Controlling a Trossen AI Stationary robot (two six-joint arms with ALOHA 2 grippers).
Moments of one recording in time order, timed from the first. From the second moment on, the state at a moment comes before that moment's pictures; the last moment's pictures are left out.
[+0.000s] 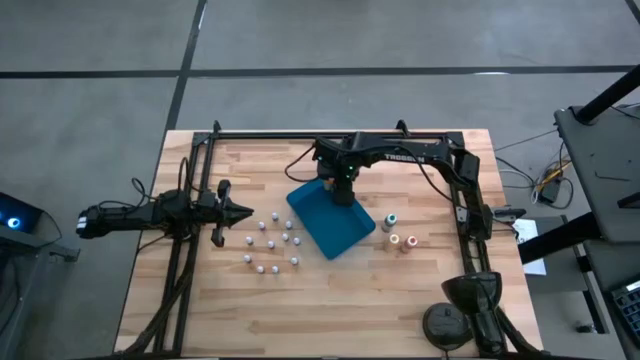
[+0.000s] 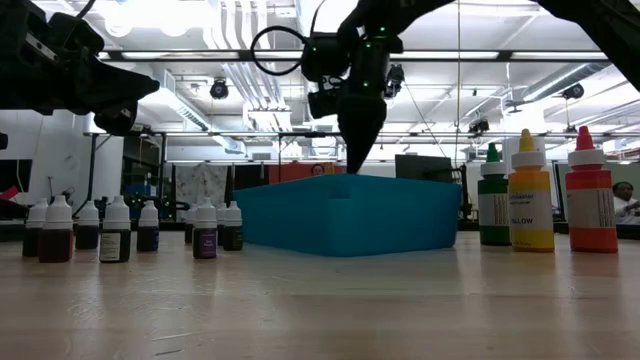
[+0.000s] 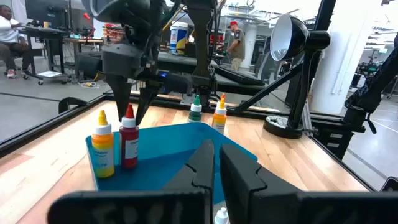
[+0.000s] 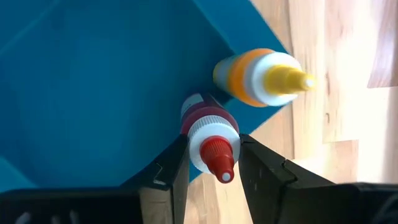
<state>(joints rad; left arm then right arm) 0.03 0.04 0.01 0.02 0.01 -0.13 -0.29 2.06 1.79 -1.08 0.02 -0.17</state>
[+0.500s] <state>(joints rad) 0.03 0.04 0.01 0.02 0.01 -0.13 -0.29 2.06 1.78 -1.06 0.02 -0.17</state>
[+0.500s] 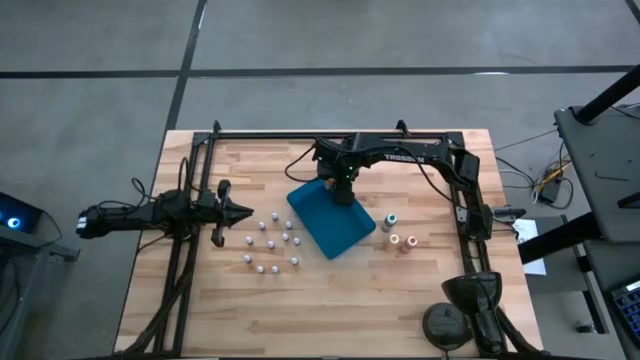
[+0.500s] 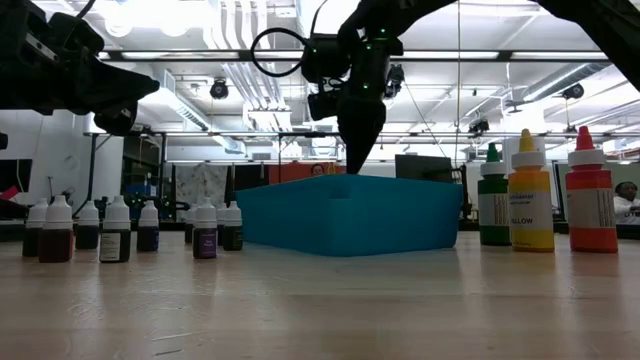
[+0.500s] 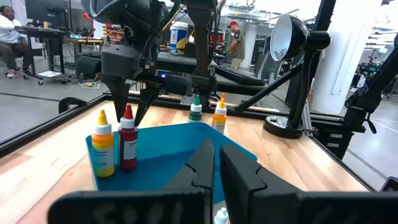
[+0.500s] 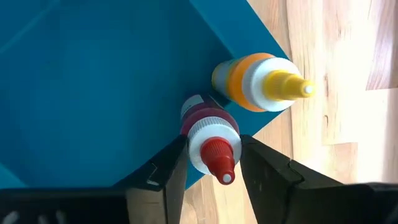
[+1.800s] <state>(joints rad) 0.03 0.04 0.01 0.02 0.01 -0.13 -0.18 1.86 1.76 -1.11 0.03 -0.16</state>
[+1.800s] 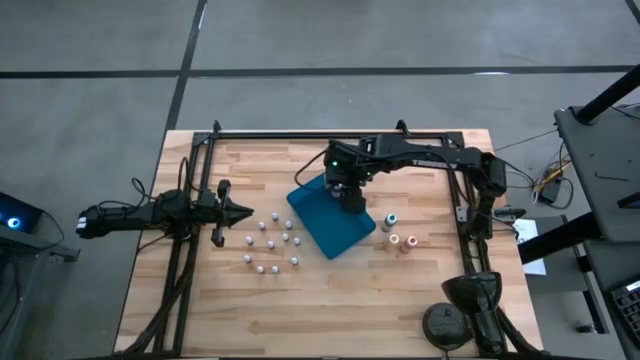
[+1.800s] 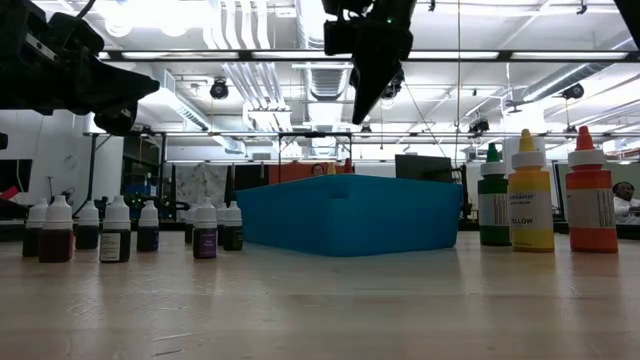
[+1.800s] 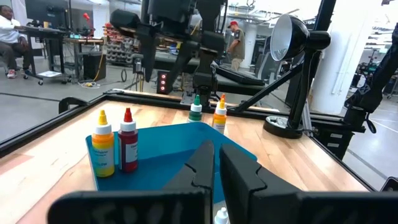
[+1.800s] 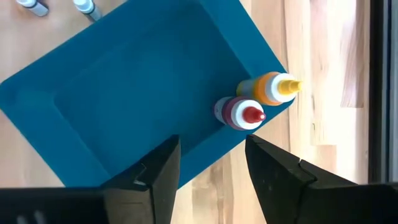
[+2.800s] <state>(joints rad) 0.03 0.04 0.01 0.02 0.01 -0.13 -0.07 1.63 1.45 -1.12 0.03 -0.12</state>
